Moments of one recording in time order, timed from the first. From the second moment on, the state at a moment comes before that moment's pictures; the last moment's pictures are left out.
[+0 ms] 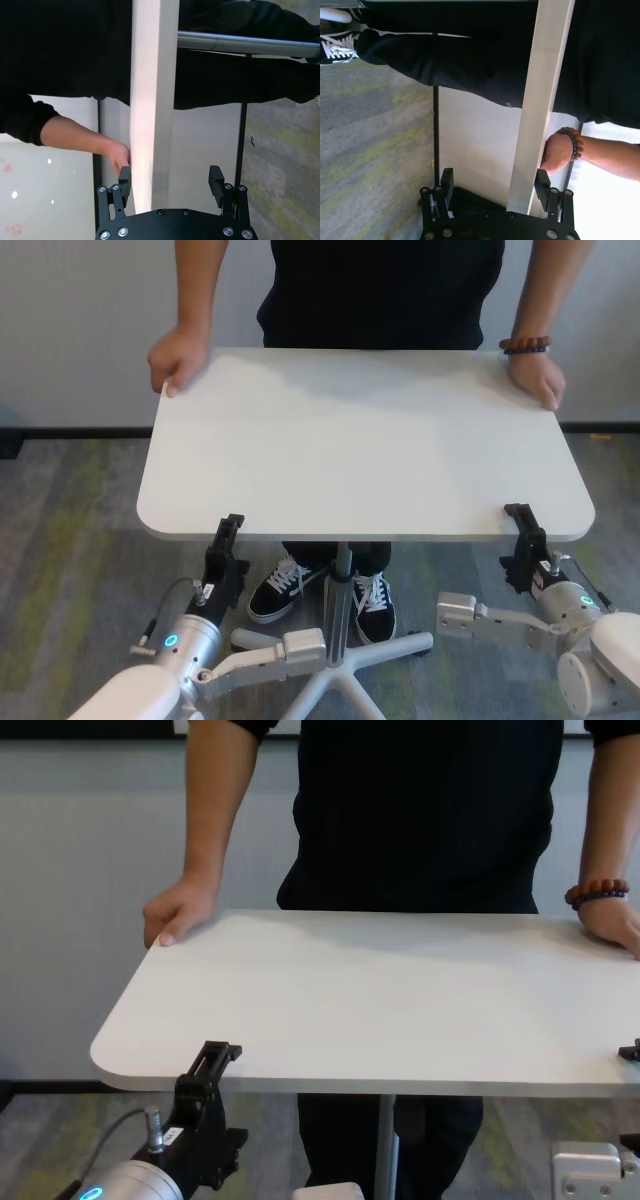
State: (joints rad) left arm -0.22 0.24 0.60 -1.14 1.10 0.15 0.30; right arm 0.28 0.41 -0.52 -1.11 -1.07 0.20 -0.01
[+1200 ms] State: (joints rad) left arm 0.07 0.37 0.39 -1.56 0.79 0.05 0.07; right arm 0.06 0.46 -0.39 -1.43 -0.77 -0.01 0.04
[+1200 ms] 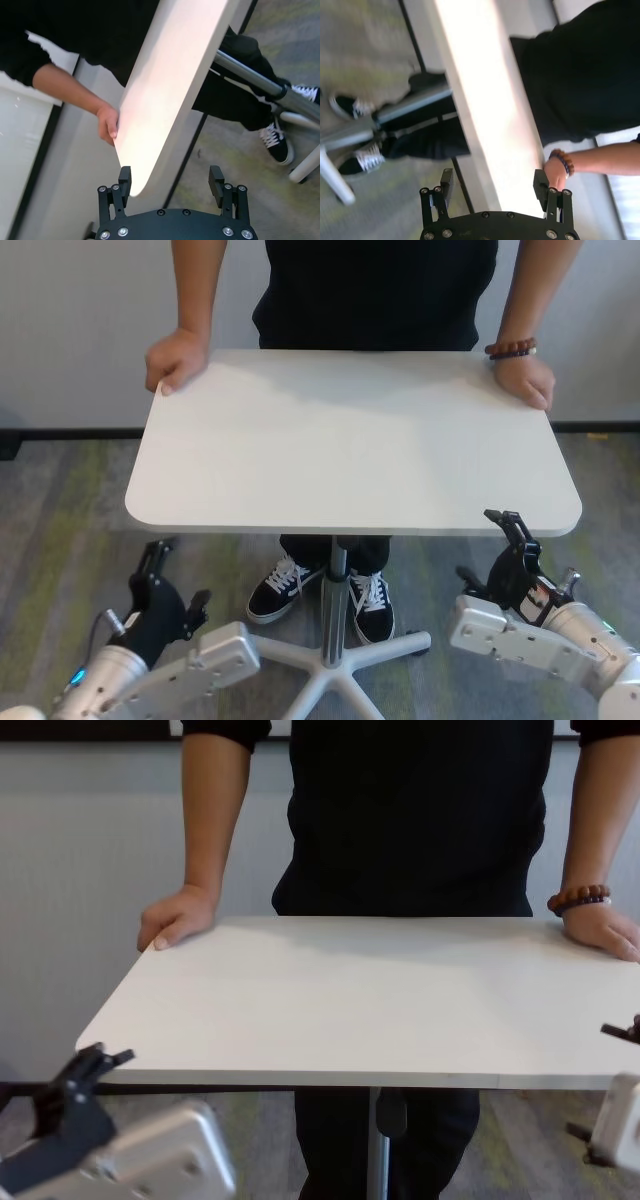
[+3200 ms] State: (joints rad) left arm 0.15 0.38 0.22 -1.74 0.21 -0.09 -0.24; right arm 0.01 0.41 -0.28 -1.61 -0.33 -0.21 0.19
